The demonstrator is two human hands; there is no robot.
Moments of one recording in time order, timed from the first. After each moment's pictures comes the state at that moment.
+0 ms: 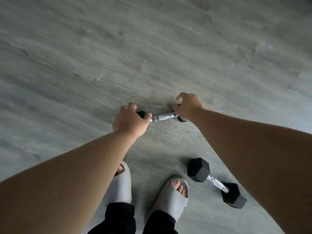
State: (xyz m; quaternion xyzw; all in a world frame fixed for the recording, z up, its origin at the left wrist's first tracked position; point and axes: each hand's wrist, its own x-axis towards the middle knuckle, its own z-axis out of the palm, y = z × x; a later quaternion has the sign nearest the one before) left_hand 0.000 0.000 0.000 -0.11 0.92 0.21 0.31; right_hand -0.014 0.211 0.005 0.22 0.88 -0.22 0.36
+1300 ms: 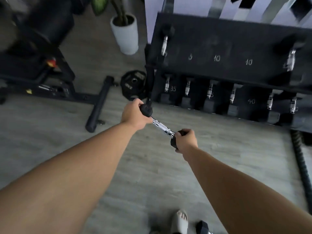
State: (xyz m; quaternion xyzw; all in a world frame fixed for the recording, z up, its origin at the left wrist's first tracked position) left_hand -0.360 0.042 0.654 0.07 0.93 0.34 0.12; right_hand -0.228 0.199 0.588 0.52 0.64 -0.56 0.05
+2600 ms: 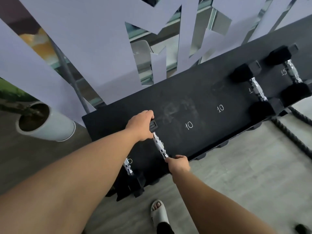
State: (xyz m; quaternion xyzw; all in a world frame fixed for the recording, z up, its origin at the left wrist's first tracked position) left_hand -0.857 0.484 0.662 0.57 0.79 0.01 0.22; right_hand -0.662 0.452 0.580 0.75 0.29 -0.59 -0.05
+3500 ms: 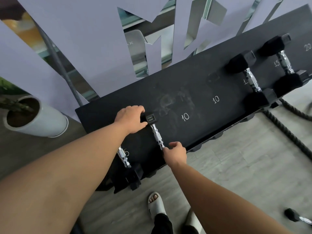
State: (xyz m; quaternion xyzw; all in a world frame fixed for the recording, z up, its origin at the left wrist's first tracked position) left_hand -0.878 0.471 0.647 0.59 0.79 -0.03 0.17; right_hand -0.661 0.445 0.589 0.72 0.47 -0.51 -0.04
